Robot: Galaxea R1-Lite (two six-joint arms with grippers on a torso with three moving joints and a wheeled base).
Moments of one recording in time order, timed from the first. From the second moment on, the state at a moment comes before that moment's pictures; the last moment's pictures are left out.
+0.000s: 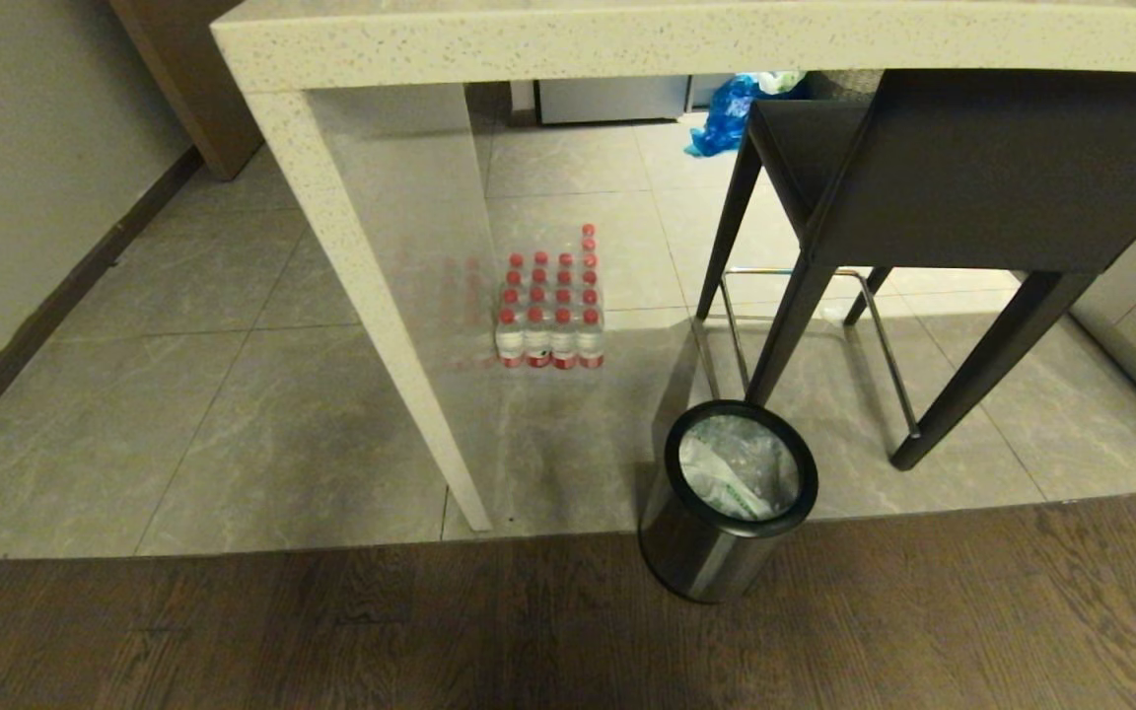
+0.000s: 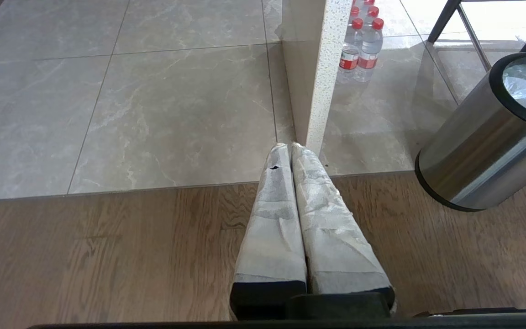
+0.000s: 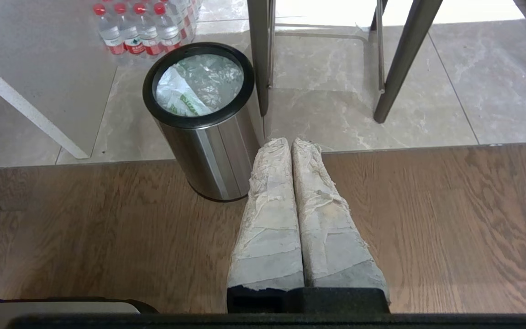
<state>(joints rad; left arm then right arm) 0.00 0.00 0.00 0.00 0.00 0.00 0.00 0.00 -0.01 0.03 0.00 -0.01</state>
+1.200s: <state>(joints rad) 0.00 0.00 0.00 0.00 0.00 0.00 0.00 0.00 -0.01 0.03 0.00 -0.01</state>
